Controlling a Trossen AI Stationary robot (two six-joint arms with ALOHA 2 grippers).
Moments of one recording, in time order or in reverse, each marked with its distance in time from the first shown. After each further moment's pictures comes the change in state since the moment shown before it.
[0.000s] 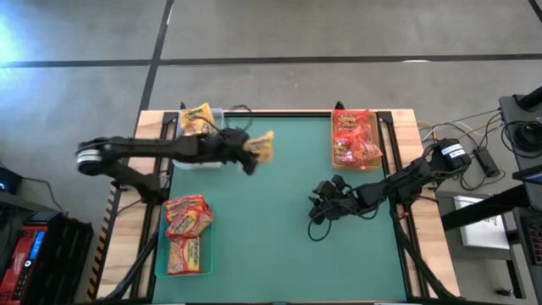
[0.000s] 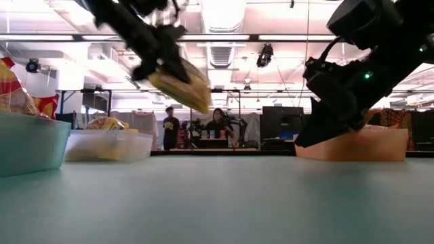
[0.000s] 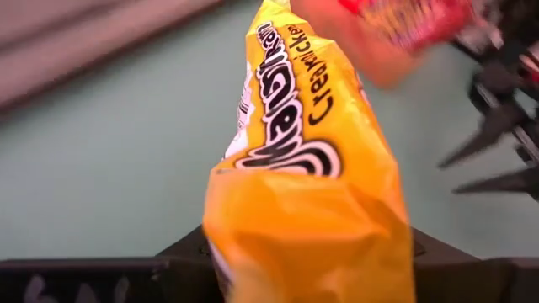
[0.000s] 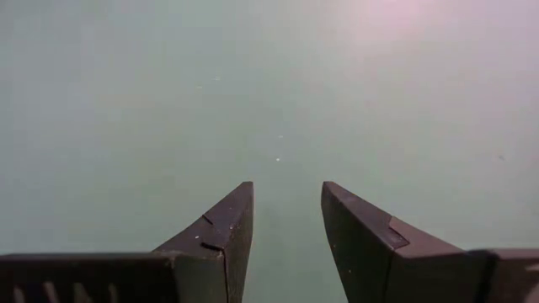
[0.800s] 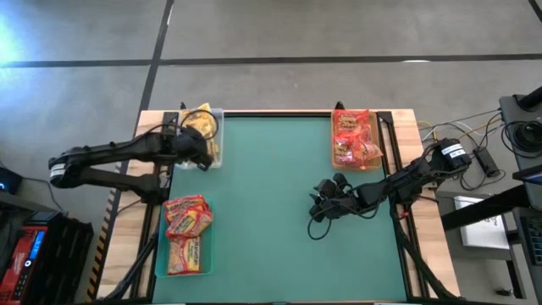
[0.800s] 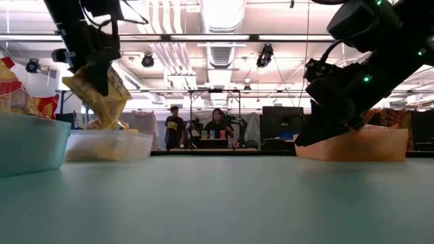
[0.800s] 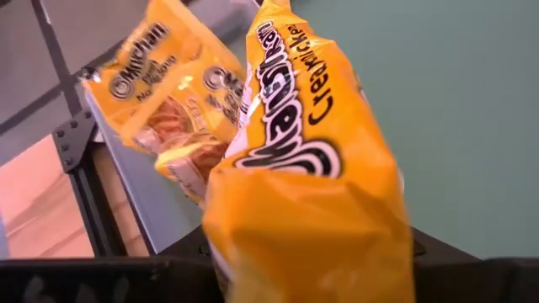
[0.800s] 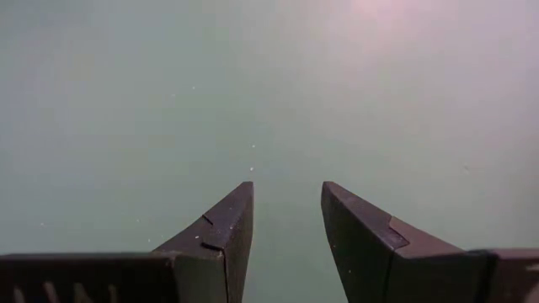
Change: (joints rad) left arm 0.027 -0.379 -0.044 -0.834 -0.371 -0.152; right arm -0.006 0.000 -0.012 0.000 0.053 -0.028
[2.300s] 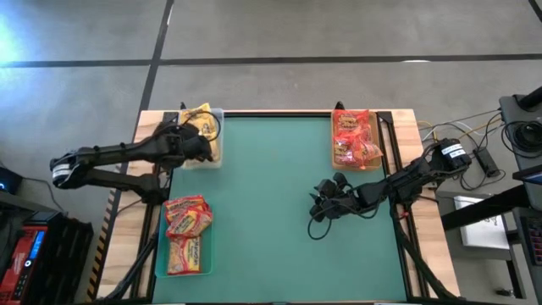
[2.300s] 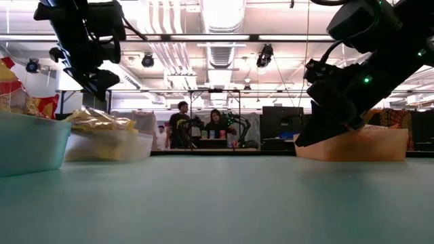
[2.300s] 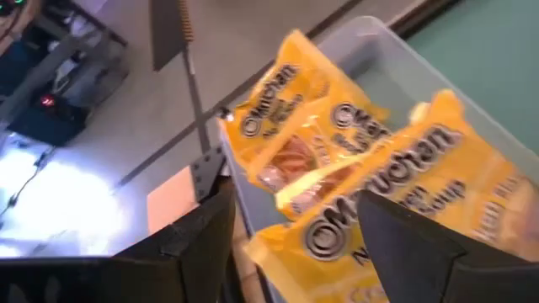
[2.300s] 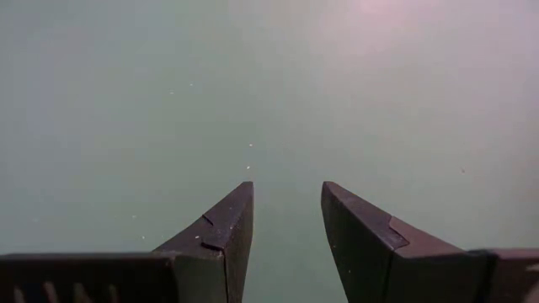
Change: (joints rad) left arm 0.065 0.043 -0.110 0.074 -0.346 0.092; right arm -0.004 0.000 -0.003 0.000 0.000 -0.018
